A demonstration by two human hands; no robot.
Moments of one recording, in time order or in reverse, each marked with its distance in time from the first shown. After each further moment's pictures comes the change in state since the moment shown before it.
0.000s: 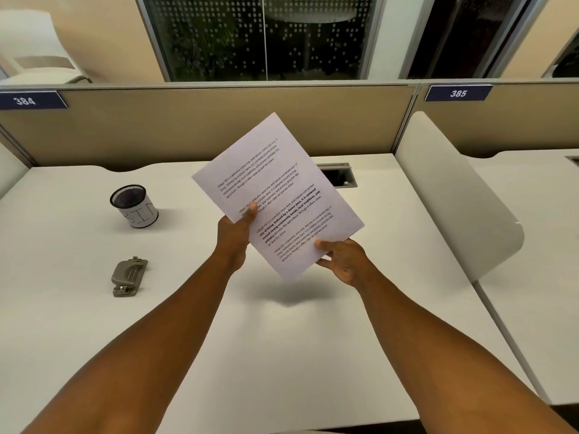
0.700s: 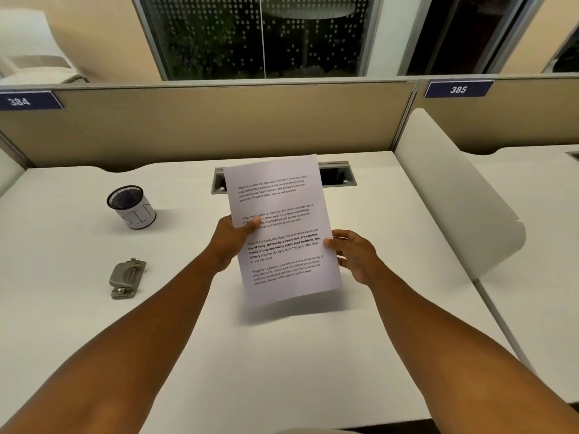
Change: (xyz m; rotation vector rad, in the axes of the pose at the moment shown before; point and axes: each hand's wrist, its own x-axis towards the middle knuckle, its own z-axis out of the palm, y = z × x) left_hand 0.023 -0.009 -0.028 0.370 -0.150 -0.078; right_hand 0.007 -0.010 -0.029 -0.232 0.091 -0.005
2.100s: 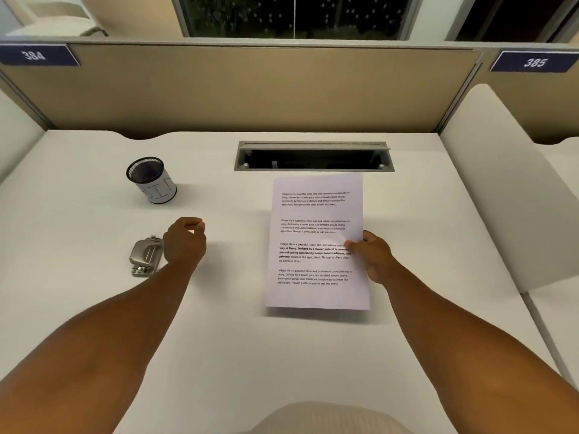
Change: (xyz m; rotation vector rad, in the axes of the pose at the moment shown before) left_hand 0.008 -0.070 -0.126 0.570 0.689 -0.109; right_hand 0.044 0.028 0.027 -0.222 0.137 0.122
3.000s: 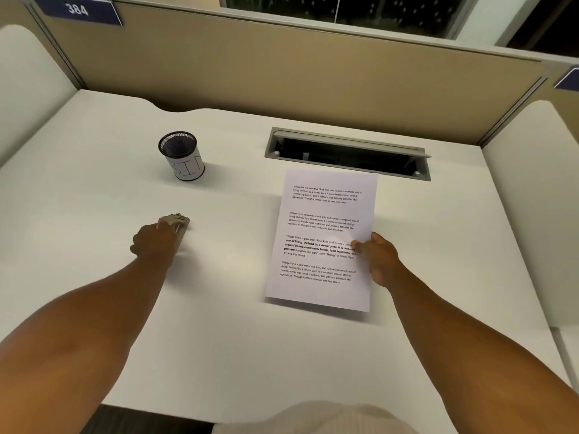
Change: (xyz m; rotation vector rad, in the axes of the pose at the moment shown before) left_hand 0.052 -0.096 -0.049 0.238 0.114 -0.416; right_hand 0.009 0.001 0.048 0.022 -0.065 0.012
